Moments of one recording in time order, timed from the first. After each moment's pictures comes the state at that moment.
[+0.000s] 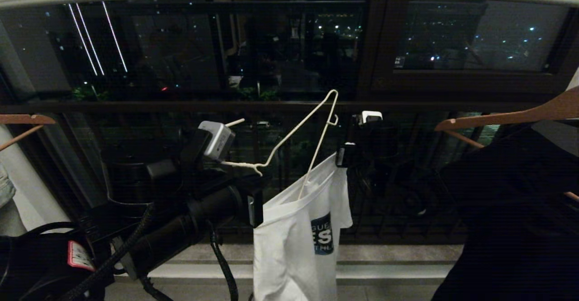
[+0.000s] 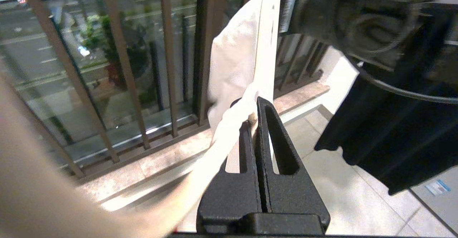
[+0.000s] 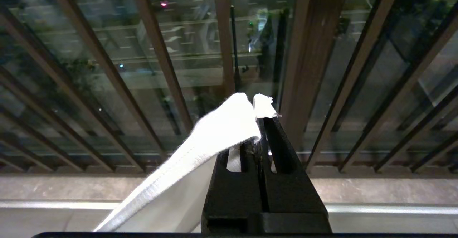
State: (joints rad) left arm -0.68 1.58 -0.65 -0.83 0.03 -0.15; right arm 0.47 2.17 -1.24 -0.75 -0.46 0.17
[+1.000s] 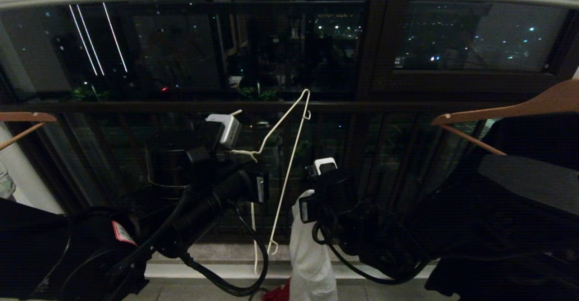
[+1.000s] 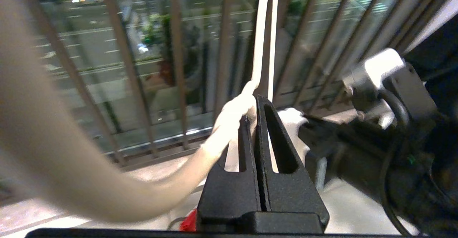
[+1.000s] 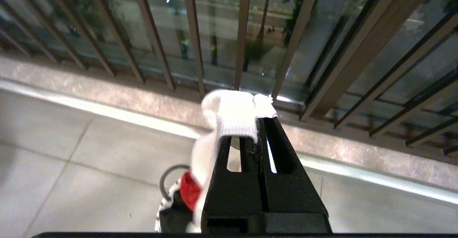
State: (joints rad) left arm -0.68 1.70 -0.75 -0.83 0.25 -0.14; right arm 0.72 2.22 -1.08 -0.76 -0.46 0.17
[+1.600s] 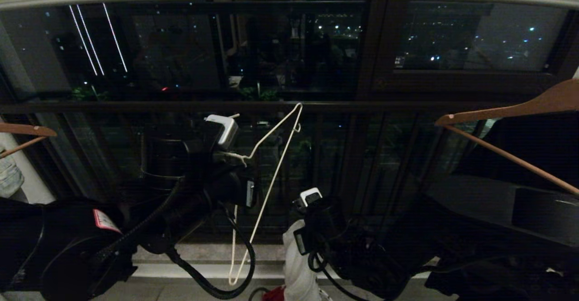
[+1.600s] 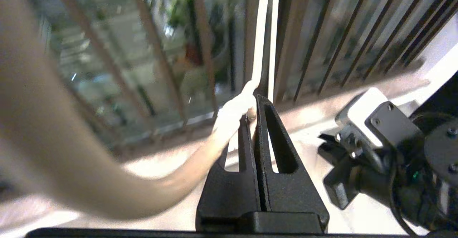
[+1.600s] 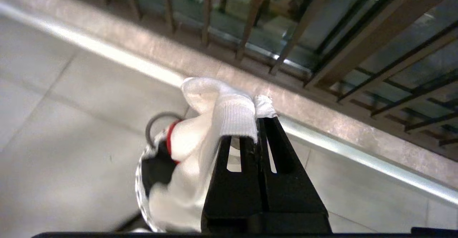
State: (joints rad) left arm -0.64 1.65 -0.79 -0.62 0.26 -0.05; right arm 0.74 2.33 -1.03 -0.76 -0.39 0.09
